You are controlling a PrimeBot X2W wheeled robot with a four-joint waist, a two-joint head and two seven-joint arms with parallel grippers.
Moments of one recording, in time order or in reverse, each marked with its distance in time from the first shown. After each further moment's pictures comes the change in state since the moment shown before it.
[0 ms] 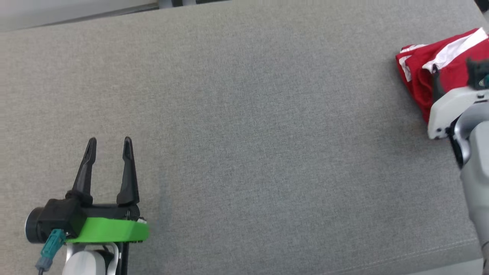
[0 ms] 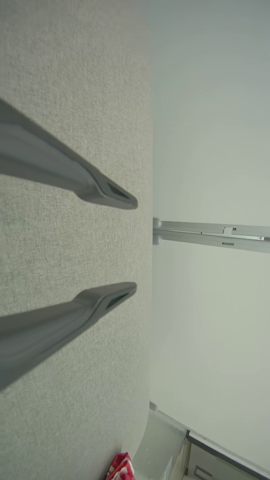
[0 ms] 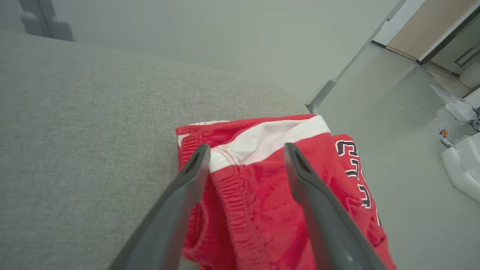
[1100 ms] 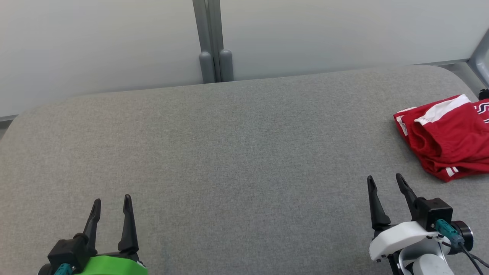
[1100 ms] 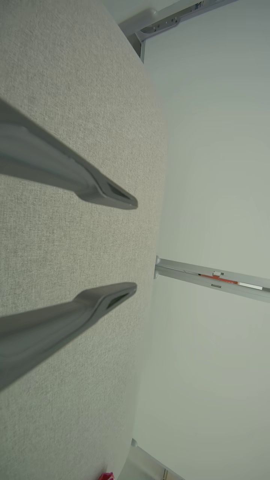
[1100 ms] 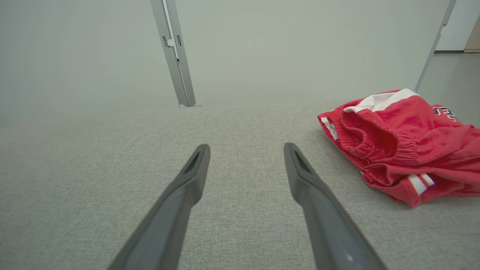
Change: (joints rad) left arm 0.141 -0.008 0.047 0.173 -0.054 0.000 0.000; right arm 0.703 0.267 0.034 -0.537 0.176 0.000 -0.163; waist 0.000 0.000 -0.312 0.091
